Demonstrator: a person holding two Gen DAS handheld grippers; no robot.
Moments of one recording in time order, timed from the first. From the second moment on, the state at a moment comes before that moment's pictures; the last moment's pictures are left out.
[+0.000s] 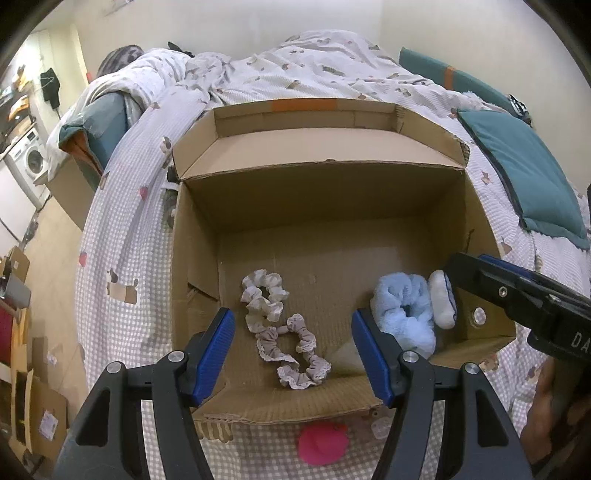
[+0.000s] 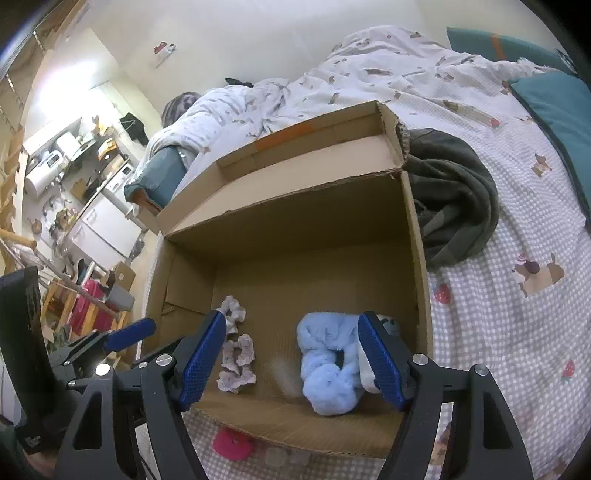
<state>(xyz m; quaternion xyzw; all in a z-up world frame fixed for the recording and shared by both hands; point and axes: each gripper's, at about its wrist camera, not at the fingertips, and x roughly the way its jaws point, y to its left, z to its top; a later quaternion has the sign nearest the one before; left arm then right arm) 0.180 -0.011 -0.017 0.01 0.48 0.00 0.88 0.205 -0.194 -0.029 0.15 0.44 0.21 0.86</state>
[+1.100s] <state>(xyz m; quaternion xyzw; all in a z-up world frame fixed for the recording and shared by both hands) 0.182 0.001 -0.020 -0.01 0.48 0.03 0.88 0.207 -0.195 -0.031 0.15 0.44 0.21 0.86</state>
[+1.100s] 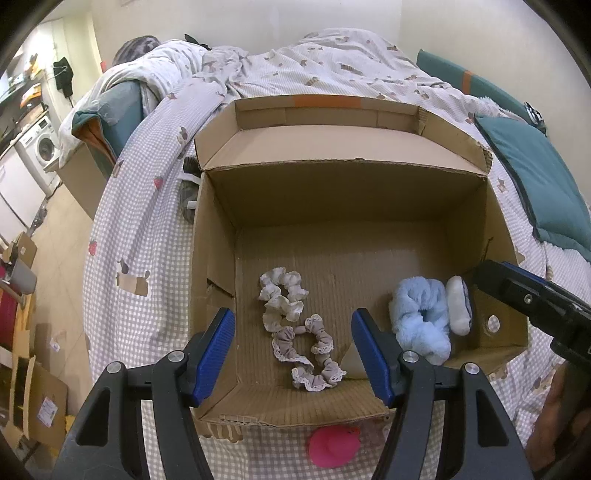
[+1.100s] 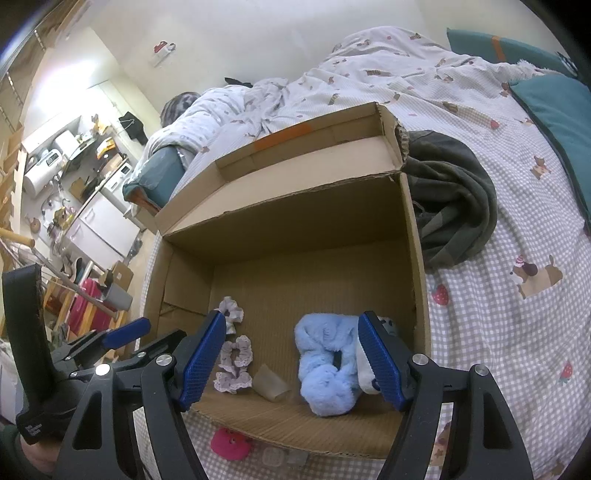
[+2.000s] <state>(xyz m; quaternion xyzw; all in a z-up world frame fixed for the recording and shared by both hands) 0.124 0.038 0.003 -0.03 0.44 0.08 0.89 0.159 -0.208 -0.015 0.12 0.43 0.19 0.87</state>
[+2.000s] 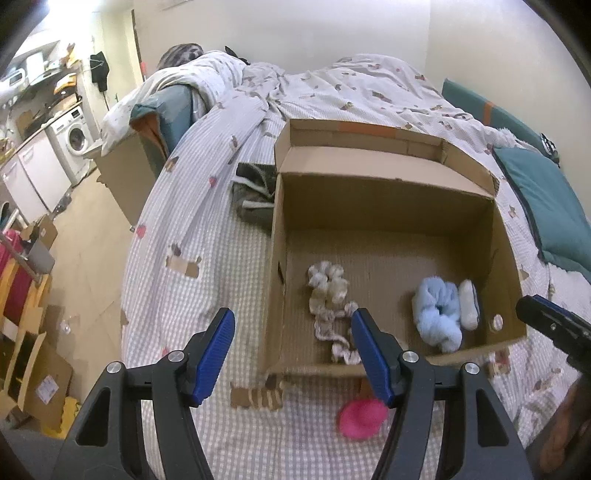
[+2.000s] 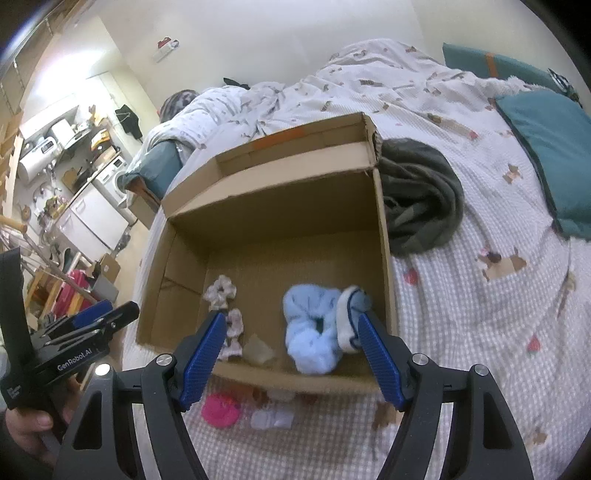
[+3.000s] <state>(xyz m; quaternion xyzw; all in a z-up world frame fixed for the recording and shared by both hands) 0.092 0.030 -0.039 -0.07 0.51 0.06 0.86 0.121 -0.208 -0.053 0.11 0.50 0.15 0.85</state>
